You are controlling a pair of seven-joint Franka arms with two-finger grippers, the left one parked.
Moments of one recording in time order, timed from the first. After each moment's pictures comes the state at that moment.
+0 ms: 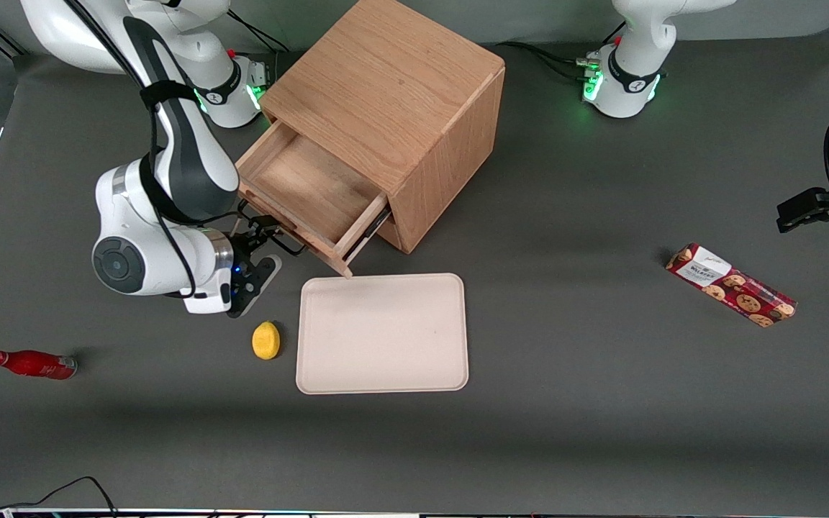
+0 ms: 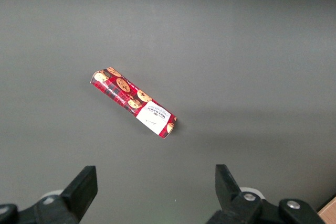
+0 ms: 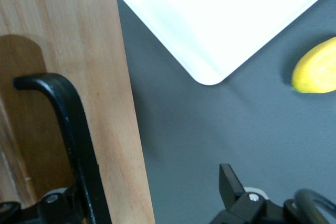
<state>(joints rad) 0.33 0.39 -0.07 -1.64 0.26 1.67 -0.62</state>
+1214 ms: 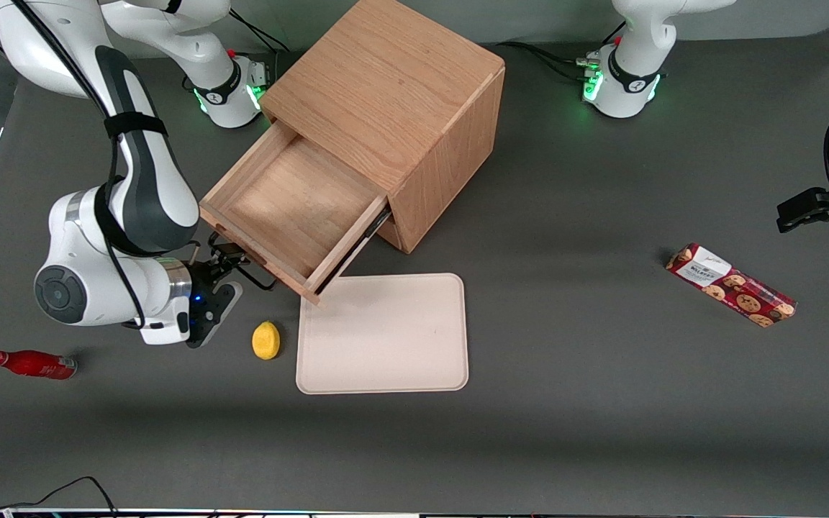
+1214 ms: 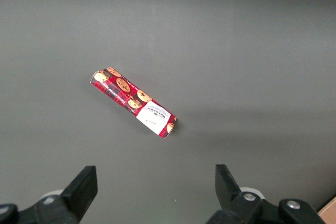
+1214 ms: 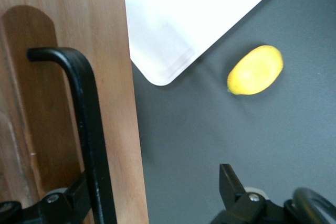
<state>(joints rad) 0.22 0.47 -0.05 -1.52 0.22 1.67 -0.74</state>
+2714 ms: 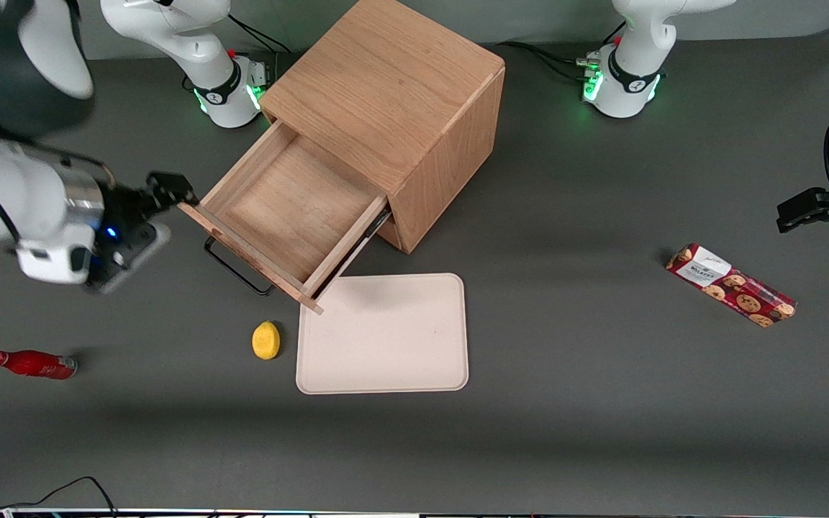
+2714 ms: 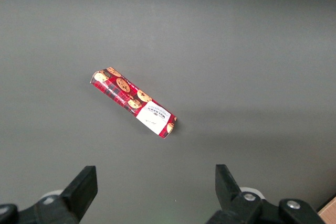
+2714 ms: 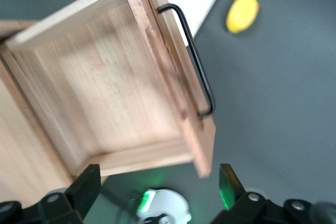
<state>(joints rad) 0.19 0.25 0.00 -1.26 0.17 1.22 -0.25</state>
